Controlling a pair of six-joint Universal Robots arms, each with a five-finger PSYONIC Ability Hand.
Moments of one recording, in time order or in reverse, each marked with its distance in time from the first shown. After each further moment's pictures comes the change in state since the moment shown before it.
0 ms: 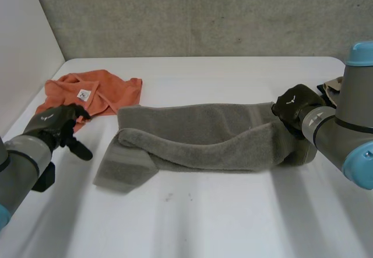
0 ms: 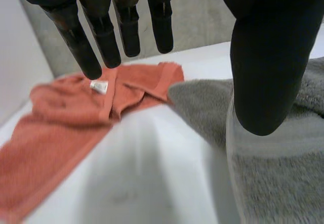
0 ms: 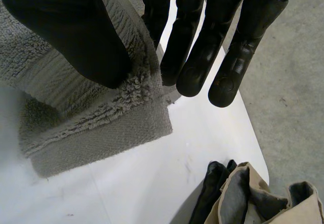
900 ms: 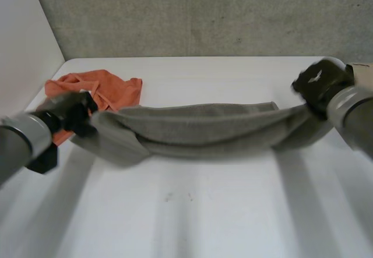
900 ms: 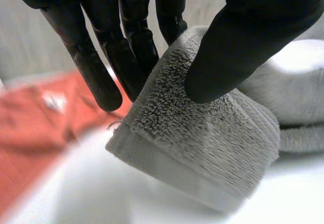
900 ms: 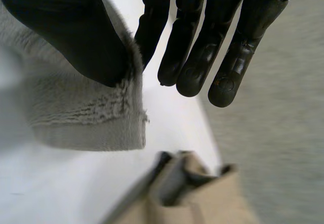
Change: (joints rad) left arm 0.018 0.003 0.197 -0.189 0.182 0.042; right arm -0.061 -0.198 0.031 0.011 -0.009 -0.043; left_hand 0.735 0.797 0.788 0.806 0.773; right_hand 0.000 0.000 0.000 0.000 0.000
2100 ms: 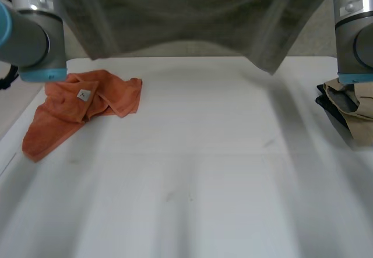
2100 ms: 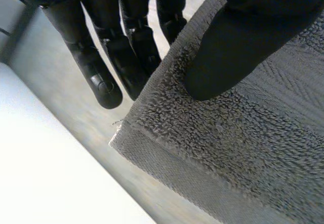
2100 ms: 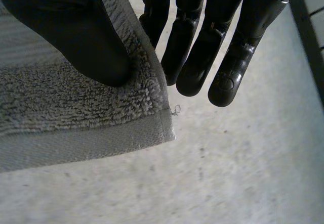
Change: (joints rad) left arm -0.114 -0.440 0.681 0.898 -0.184 0.702; right arm -0.051 0.323 -0.410 -0.999 -0.147 0.098; left_hand 0.000 0.003 0.004 0.007 0.000; right_hand 0.000 0.000 0.000 0.000 0.000
